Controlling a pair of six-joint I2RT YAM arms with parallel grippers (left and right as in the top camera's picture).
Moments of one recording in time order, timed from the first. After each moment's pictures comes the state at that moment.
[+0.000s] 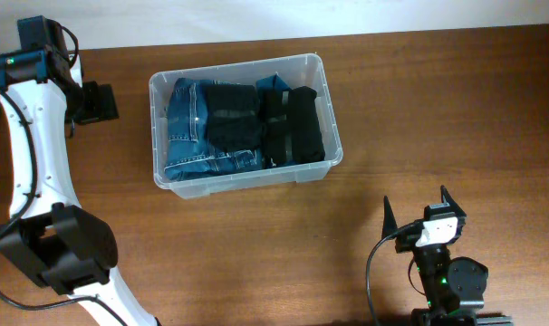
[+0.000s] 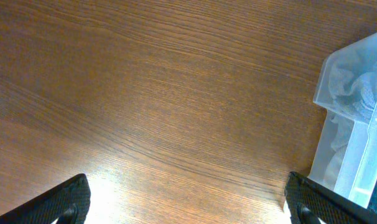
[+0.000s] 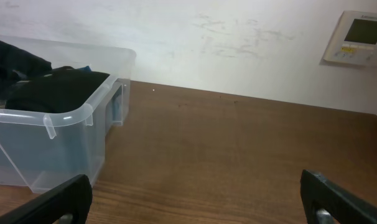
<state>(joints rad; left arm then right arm) 0.21 2.05 2.11 -1.32 -0.15 0.00 -0.07 0.02 0.03 -0.09 -0.14 -0.13</state>
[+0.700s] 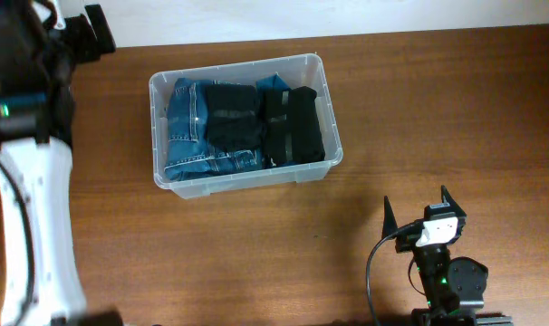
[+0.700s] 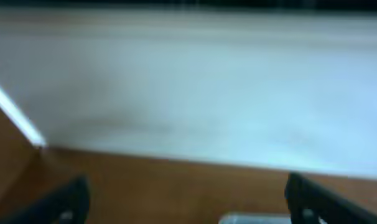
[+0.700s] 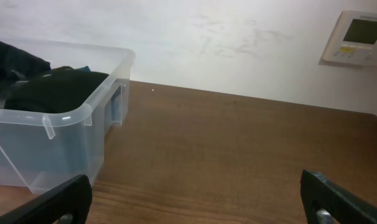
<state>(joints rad) 0.11 1.58 1.77 -0.48 -0.02 0.00 -0.07 0.02 0.03 -0.09 -0.14 -0.13</state>
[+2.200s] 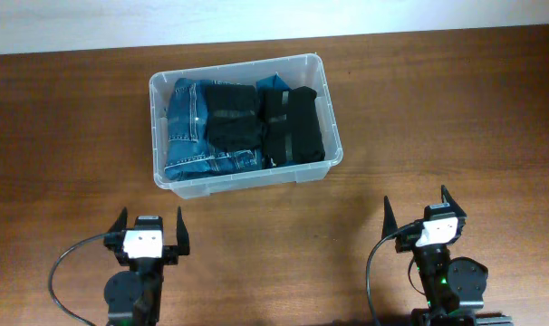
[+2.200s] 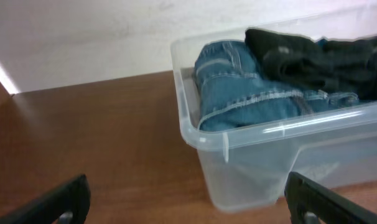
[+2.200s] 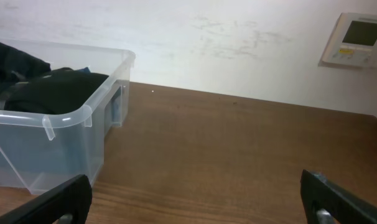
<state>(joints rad) -0.03 0.19 0.03 -0.01 -0.04 0.15 -0.07 0.01 0.02 -0.08 -0.14 -0.13</state>
